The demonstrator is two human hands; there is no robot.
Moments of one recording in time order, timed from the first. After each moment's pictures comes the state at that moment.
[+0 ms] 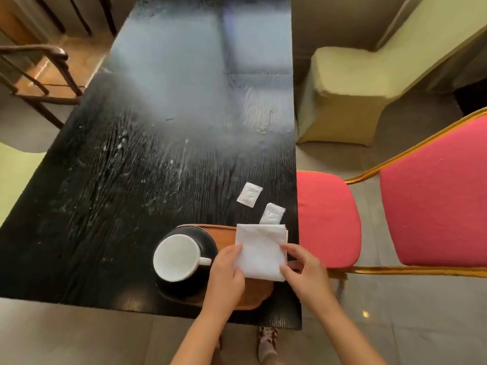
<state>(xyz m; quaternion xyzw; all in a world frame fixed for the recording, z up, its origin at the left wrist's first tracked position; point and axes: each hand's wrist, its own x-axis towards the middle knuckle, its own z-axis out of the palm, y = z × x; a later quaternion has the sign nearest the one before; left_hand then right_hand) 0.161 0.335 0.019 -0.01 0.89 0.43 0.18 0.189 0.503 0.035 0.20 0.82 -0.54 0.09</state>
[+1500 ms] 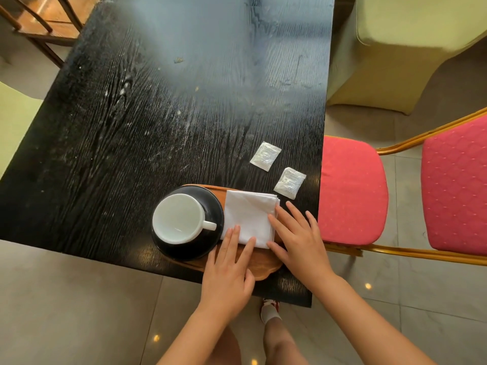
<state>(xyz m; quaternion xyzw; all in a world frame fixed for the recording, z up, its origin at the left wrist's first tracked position) 0.213 0.316 -0.043 0.14 0.97 0.10 0.15 0.178 0.497 -0.042 -0.11 0.98 -0.17 0.02</state>
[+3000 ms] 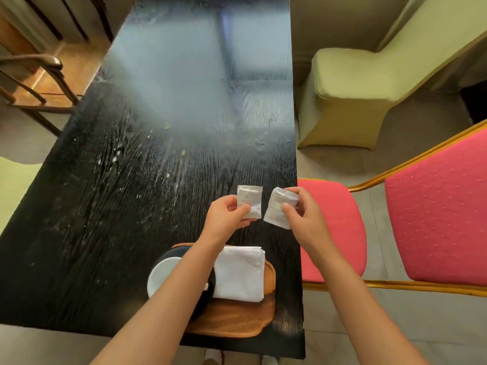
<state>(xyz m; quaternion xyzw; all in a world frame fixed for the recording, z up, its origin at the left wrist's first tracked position) 0.019 0.370 0.059 -0.08 0.76 0.60 0.23 0.069 0.525 0.073 0.14 0.77 -0.62 -0.02</state>
